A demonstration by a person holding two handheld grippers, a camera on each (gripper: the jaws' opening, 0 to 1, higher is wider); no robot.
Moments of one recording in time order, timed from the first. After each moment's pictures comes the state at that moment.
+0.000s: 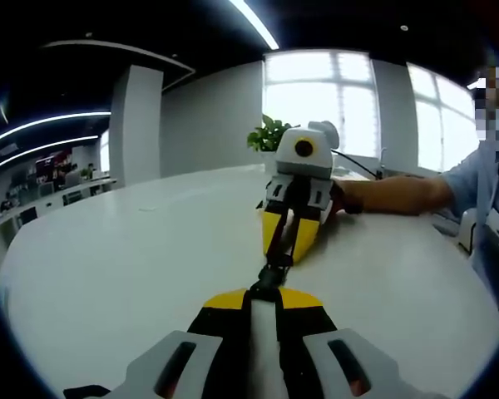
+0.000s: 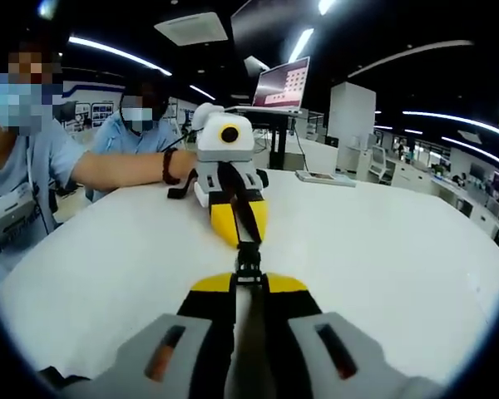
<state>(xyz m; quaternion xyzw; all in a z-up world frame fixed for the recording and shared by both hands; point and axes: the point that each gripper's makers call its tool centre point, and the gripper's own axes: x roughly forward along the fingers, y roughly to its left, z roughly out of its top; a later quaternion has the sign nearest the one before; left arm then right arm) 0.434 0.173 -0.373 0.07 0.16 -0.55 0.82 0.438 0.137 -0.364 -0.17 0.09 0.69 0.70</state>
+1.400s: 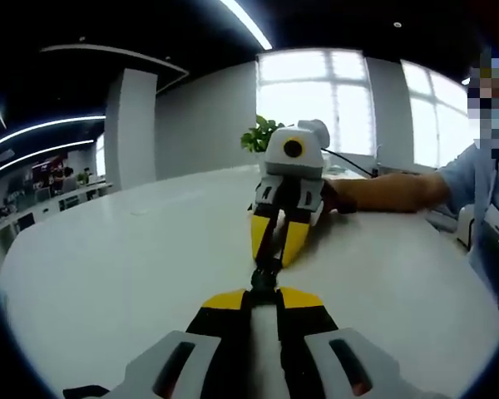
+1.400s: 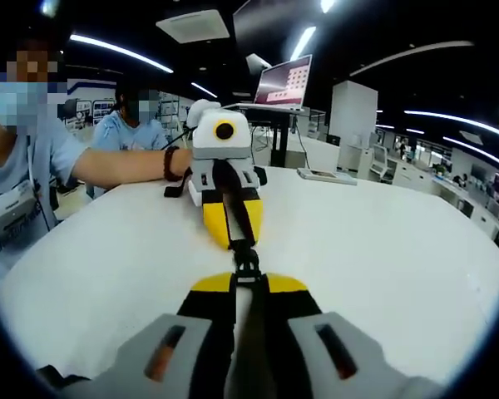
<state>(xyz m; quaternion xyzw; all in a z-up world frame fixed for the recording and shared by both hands) 0.432 0.171 -0.371 0.07 0.15 -0.56 0.81 0.430 0.135 -0.366 -0.18 0.09 0.69 0.69</state>
